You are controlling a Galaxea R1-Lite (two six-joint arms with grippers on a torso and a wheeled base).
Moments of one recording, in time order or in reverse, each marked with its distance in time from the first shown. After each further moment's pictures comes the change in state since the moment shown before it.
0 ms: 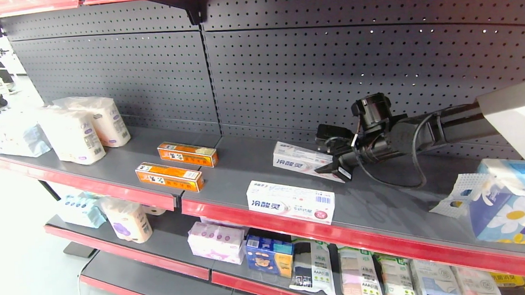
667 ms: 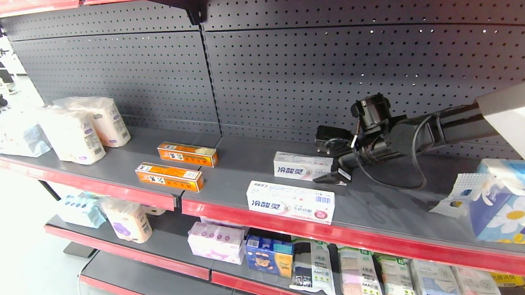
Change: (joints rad) left arm 0.000 0.000 0.000 0.000 0.000 0.000; right arm 0.005 -0.001 0.010 -0.001 0.000 -0.003
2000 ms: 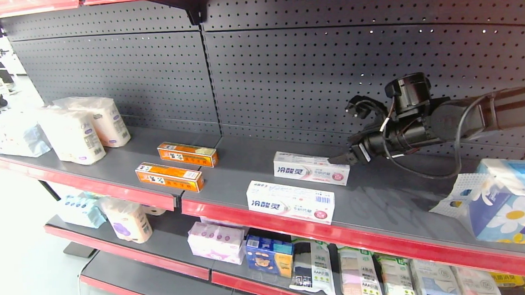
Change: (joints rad) left arm 0.000 0.000 0.000 0.000 0.000 0.000; right arm -0.086 -0.153 0.082 0.001 -0.008 0.482
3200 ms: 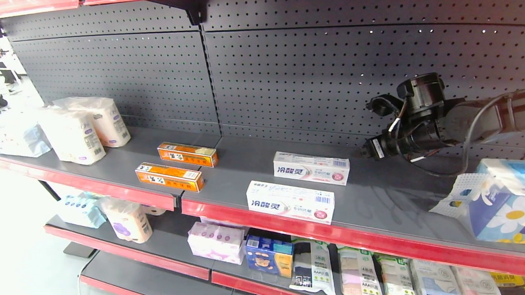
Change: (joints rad) left arm 0.000 0.000 0.000 0.000 0.000 0.000; right arm -0.029 -0.043 0.071 -0.018 -0.390 0.243
